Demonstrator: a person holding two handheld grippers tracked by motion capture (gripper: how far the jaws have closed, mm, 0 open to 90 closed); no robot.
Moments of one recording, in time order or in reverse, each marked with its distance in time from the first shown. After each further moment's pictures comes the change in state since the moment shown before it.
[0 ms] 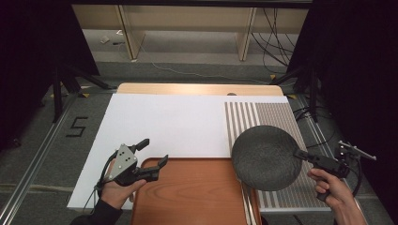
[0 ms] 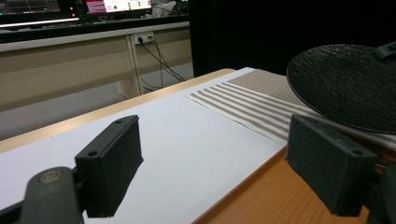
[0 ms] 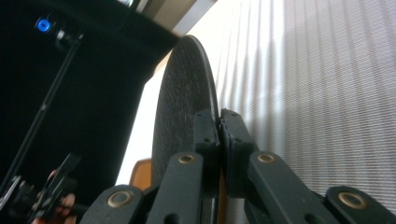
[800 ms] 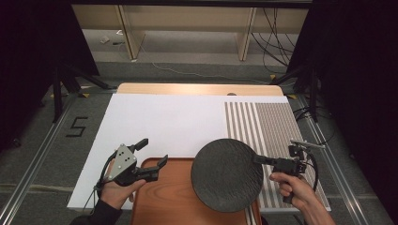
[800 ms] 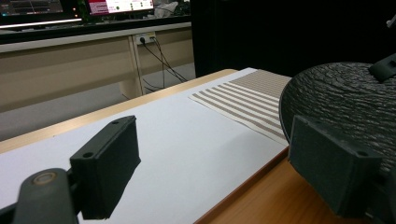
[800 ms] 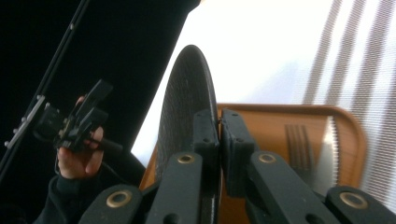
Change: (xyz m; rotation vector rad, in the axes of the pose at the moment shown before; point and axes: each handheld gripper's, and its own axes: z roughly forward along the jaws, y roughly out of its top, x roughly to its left) left arm 0.001 0.000 -0.001 -0.002 0.009 0.000; right arm 0.065 -0.043 0.079 0.249 0.135 -0.145
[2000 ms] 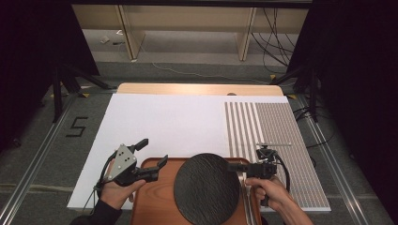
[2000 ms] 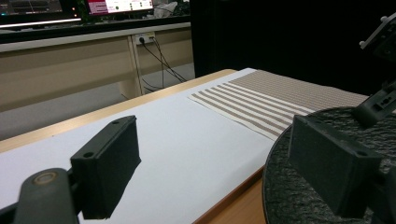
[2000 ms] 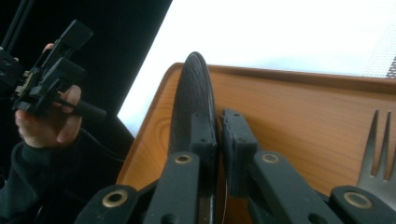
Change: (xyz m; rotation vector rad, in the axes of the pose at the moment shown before) left arm 0.000 0.000 0.000 0.000 -0.002 -0.003; right arm 0.019 -0.016 0.067 0.164 -0.030 -0.092
